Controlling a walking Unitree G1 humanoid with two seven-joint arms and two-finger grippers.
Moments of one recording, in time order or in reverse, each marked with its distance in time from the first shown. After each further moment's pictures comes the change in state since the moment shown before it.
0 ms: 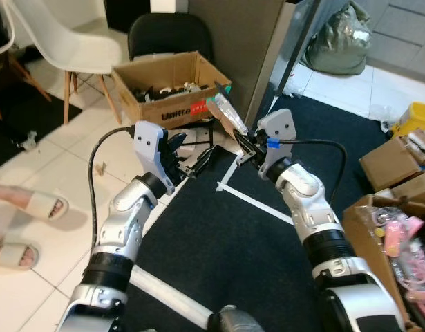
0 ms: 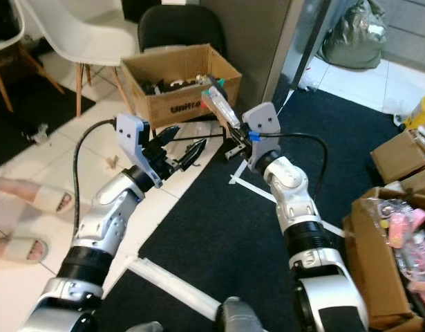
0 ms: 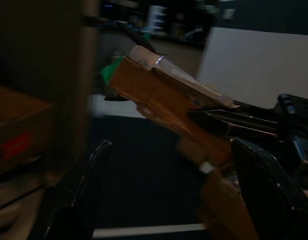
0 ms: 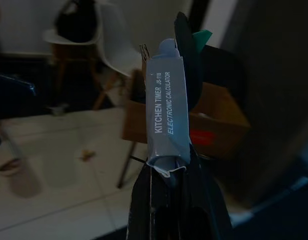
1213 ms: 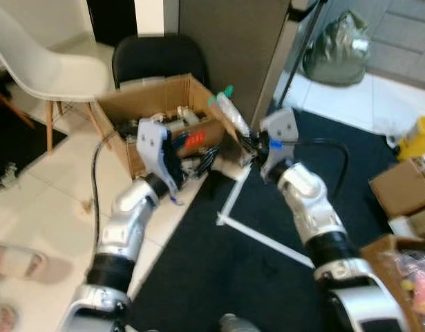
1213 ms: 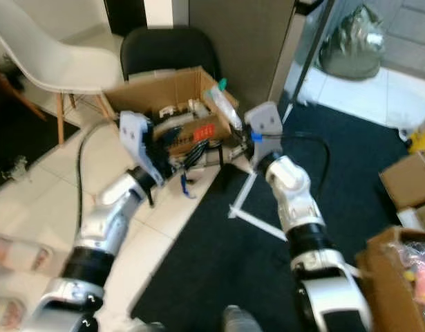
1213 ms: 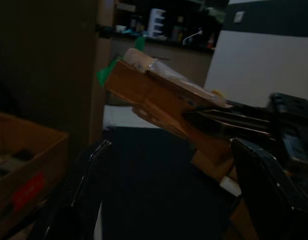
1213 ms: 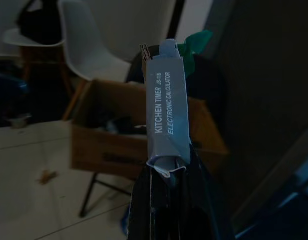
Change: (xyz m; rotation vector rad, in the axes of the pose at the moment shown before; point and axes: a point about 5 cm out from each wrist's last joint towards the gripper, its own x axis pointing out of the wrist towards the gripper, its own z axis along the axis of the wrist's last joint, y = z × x) left arm 0.005 -0.005 0.000 0.011 -0.002 -0.025; right arm -0.006 -0.010 0.000 -0.013 0.004 -0.024
